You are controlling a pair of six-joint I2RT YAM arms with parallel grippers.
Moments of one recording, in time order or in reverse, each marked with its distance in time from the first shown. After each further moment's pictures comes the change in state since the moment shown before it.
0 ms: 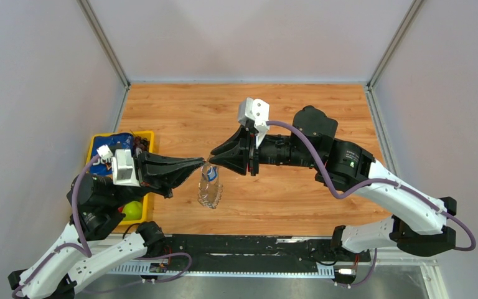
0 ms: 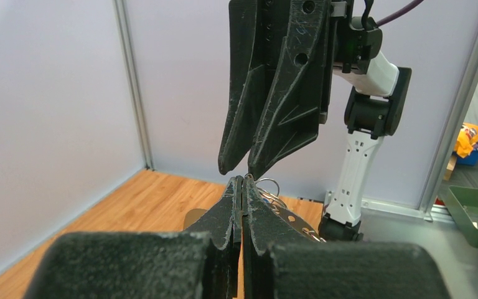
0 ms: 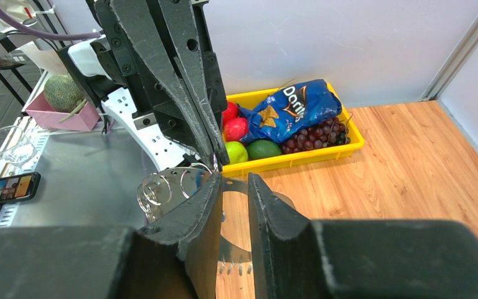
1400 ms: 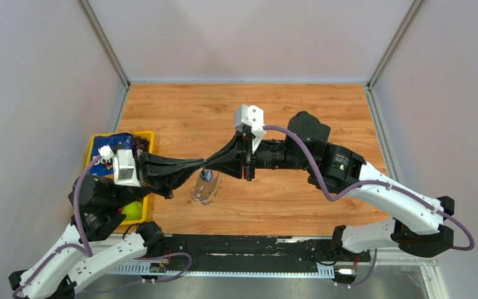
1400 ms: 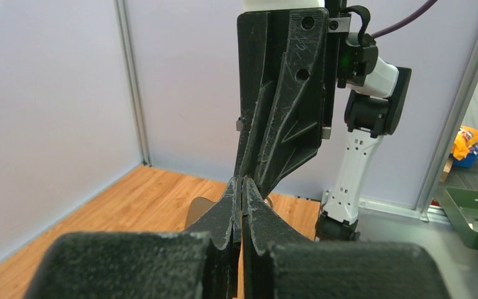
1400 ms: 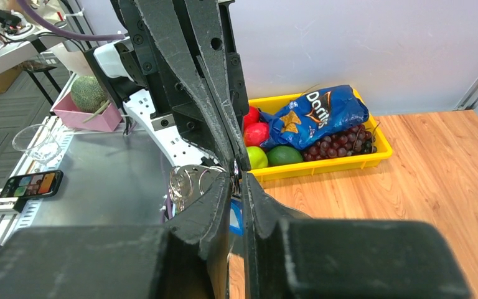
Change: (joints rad) left arm 0.000 -0.013 -0.020 0.003 -0.005 -0.016; right arm 0.000 -0.013 -0.100 0.114 -0.076 0.043
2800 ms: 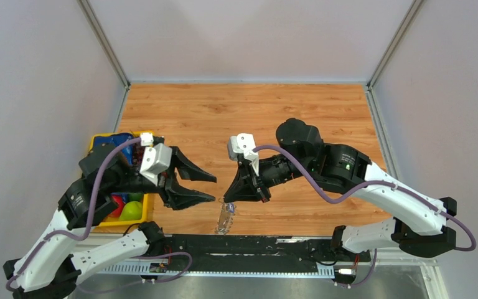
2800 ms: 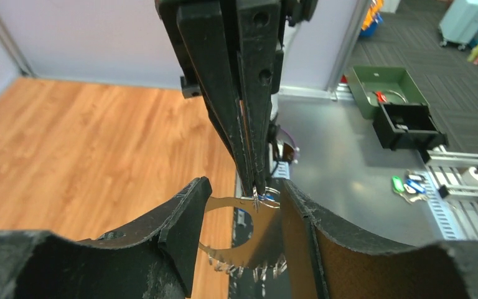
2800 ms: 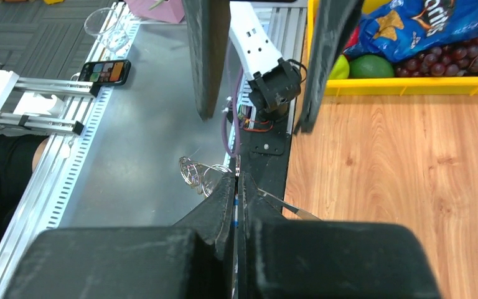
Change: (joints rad) left arm 0.000 0.213 0.345 -0.541 0.331 0.089; right arm 0.000 -0.014 0.024 -0.370 -0.230 -0.083
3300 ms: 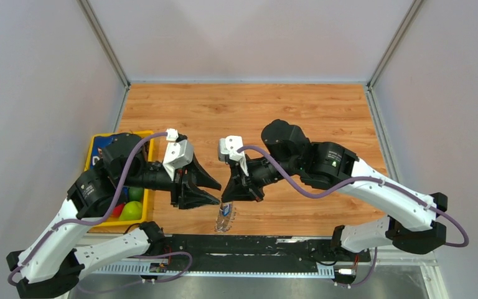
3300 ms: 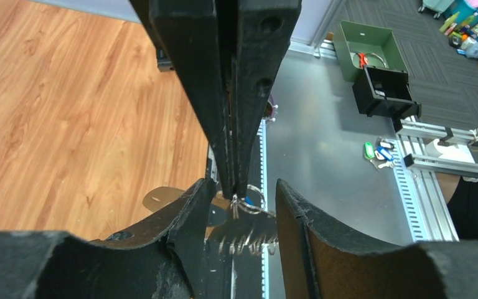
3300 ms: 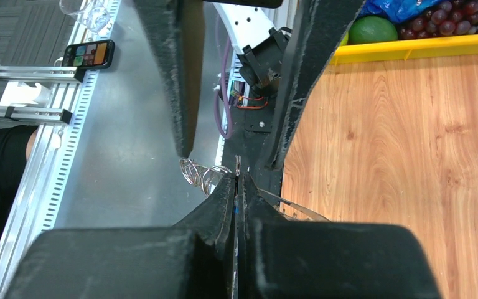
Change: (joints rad) left arm 0.000 0.107 0.040 -0.192 0.052 0.006; right arm 0.000 0.056 0.021 -0.080 0.023 -0.016
